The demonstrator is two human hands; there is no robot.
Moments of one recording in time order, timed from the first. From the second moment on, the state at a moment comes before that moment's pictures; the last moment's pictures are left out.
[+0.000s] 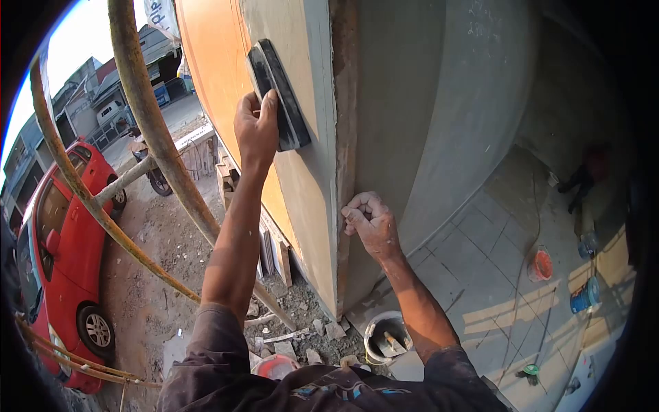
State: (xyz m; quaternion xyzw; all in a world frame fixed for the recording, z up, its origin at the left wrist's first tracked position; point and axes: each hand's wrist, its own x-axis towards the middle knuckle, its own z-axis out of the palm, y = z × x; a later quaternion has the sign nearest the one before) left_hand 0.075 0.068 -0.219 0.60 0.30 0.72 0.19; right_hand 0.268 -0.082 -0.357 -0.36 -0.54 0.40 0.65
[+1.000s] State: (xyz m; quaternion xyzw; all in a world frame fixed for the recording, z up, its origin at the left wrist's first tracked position) left_hand 0.082 0.048 -0.302 0.61 0.33 0.70 0.18; right_hand 0.269 -0.088 -0.350 -0.38 -0.54 0.39 0.64
